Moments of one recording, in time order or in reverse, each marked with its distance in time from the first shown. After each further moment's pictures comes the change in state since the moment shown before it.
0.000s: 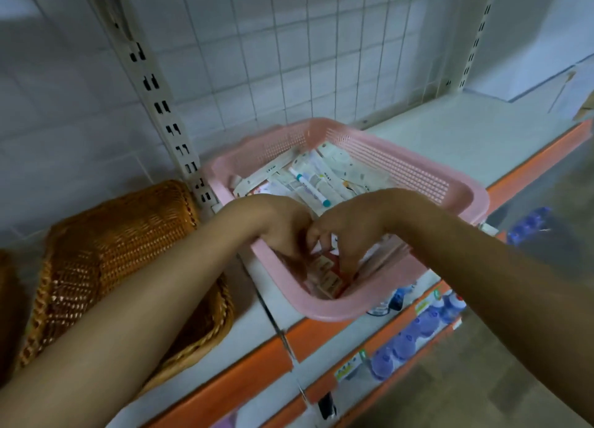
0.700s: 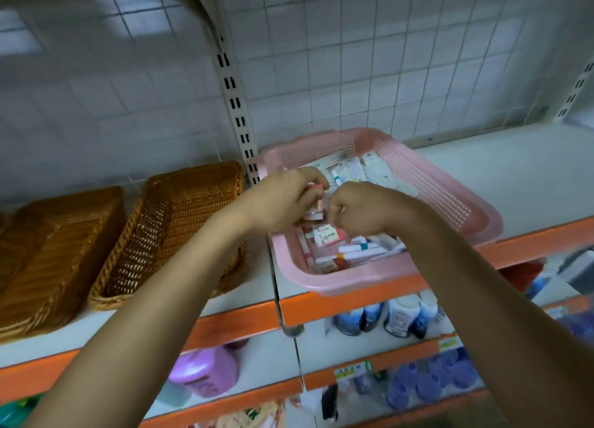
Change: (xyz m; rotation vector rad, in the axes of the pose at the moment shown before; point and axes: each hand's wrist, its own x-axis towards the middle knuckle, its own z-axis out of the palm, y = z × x) left_hand -0.049 0.033 0.009 -0.330 0.756 -0.353; right_hand -0.019 0.007 0.000 0.212 0.432 -0.122
